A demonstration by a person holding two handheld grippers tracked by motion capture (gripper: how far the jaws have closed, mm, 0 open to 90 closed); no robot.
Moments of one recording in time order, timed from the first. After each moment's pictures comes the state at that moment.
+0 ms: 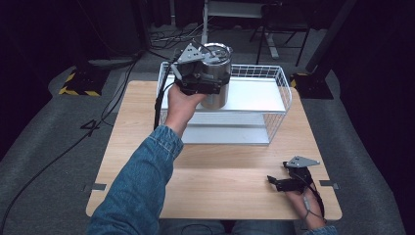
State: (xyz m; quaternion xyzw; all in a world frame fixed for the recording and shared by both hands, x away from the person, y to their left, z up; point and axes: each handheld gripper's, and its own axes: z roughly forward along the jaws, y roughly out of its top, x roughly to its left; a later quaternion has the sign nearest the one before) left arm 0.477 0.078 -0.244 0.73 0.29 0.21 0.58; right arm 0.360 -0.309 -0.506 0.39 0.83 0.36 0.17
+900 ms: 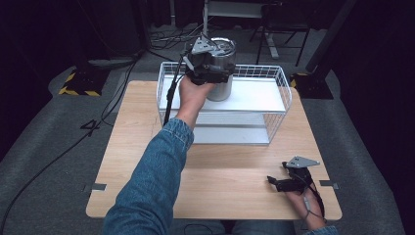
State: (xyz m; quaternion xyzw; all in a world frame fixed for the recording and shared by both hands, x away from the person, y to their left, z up) left arm 0.523 0.056 -0.257 0.73 0.32 0.22 0.57; right arm 0.360 -0.309 -0.506 0.39 0.83 0.36 0.17
